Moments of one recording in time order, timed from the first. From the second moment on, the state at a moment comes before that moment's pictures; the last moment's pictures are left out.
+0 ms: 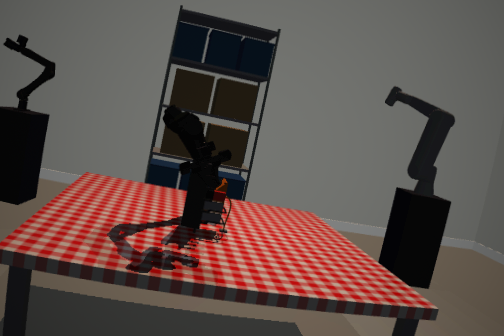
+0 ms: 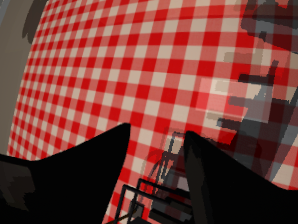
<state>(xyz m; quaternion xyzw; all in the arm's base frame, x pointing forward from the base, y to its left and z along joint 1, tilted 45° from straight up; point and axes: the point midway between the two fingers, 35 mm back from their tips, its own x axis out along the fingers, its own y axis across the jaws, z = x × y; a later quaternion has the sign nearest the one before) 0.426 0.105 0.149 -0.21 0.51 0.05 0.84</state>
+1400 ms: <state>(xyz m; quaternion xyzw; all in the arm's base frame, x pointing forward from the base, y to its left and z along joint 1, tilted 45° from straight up) 0.259 0.122 0.029 -0.72 0.58 0.29 0.26</state>
